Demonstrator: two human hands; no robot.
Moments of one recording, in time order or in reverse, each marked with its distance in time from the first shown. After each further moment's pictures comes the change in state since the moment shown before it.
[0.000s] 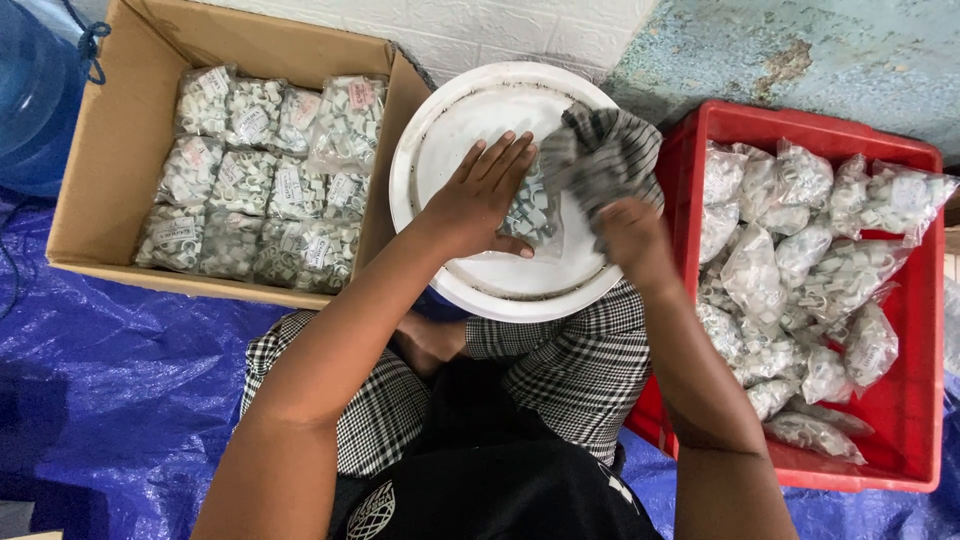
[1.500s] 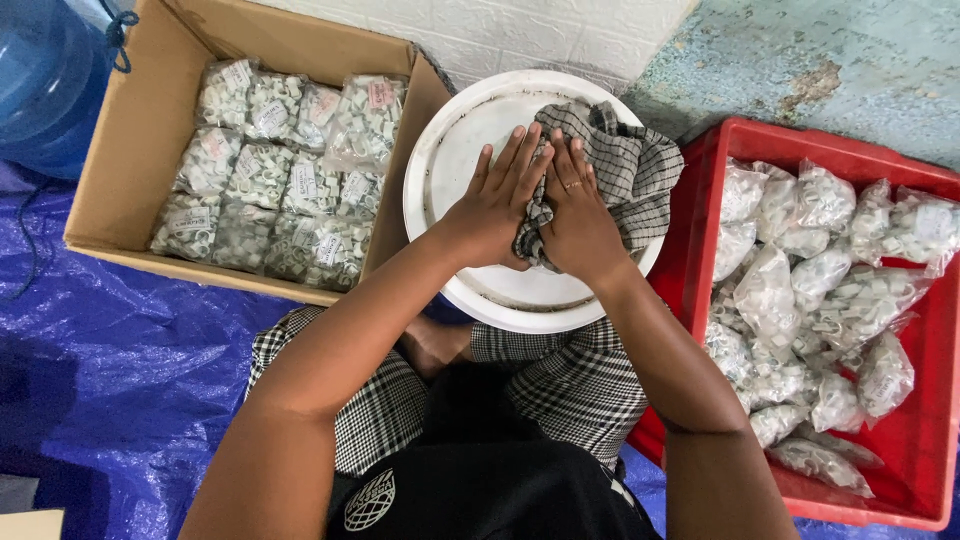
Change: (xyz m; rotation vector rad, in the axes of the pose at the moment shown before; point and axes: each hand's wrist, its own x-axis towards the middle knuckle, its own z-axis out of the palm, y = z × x) left_hand 0.001 -0.003 0.018 -0.116 0.112 -0.011; right_hand 0.085 -0.027 0.122 -1.447 -0.459 0.569
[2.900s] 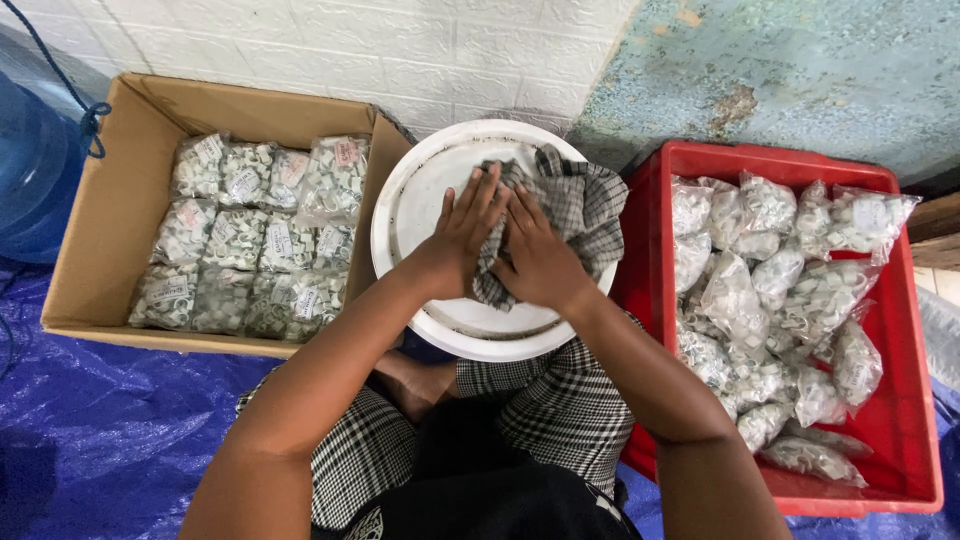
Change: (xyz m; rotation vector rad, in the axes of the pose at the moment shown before) left_hand 0.009 -0.018 0.014 -0.080 -0.048 0.096; right_hand -0.007 0.008 0.009 -0.150 0.113 -0.146
